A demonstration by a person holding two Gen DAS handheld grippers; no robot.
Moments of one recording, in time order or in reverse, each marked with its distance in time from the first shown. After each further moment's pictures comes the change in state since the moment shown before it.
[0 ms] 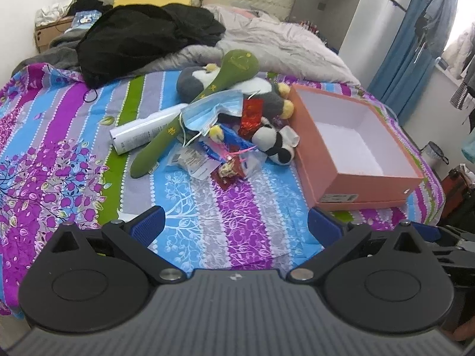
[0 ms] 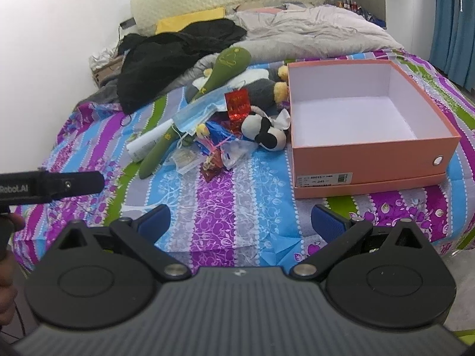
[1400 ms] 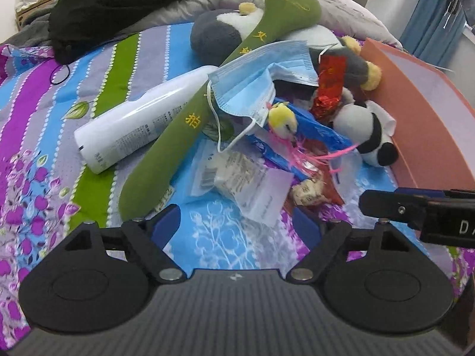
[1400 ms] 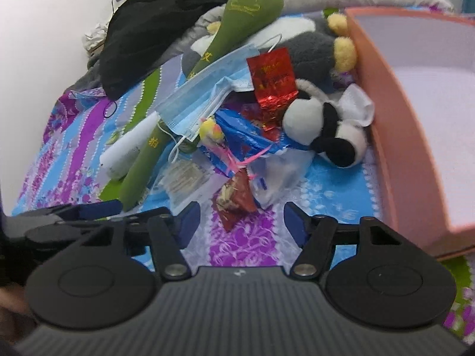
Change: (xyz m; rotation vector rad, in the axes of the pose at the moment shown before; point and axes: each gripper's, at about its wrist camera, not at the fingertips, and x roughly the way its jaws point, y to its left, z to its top) left arm 0.238 0.084 0.051 0.061 0.140 0.050; right arm 0.222 0.025 0.068 0.075 0.169 0.107
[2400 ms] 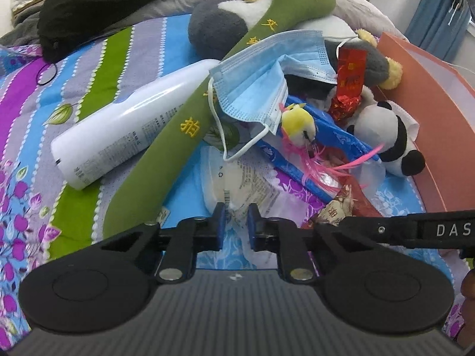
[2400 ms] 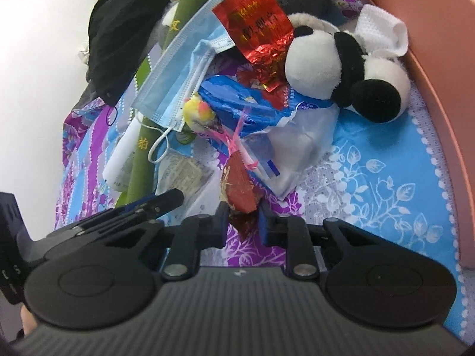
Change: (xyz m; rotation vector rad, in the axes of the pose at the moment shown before) left arm 0.039 0.004 0.012 -0.005 0.010 0.007; right arm 0.050 -0.030 0.000 0.216 0.123 0.151
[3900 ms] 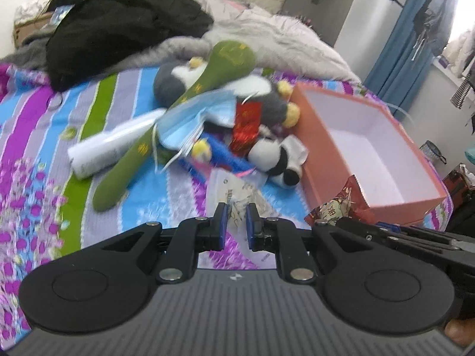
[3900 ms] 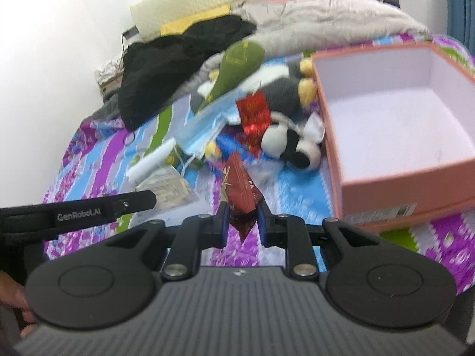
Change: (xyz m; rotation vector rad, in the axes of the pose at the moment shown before) left arm -0.164 -0.079 -0.030 -0.026 -0.160 -0.113; right arm -0.175 0.028 -0.068 -0.248 -0.334 -0.133
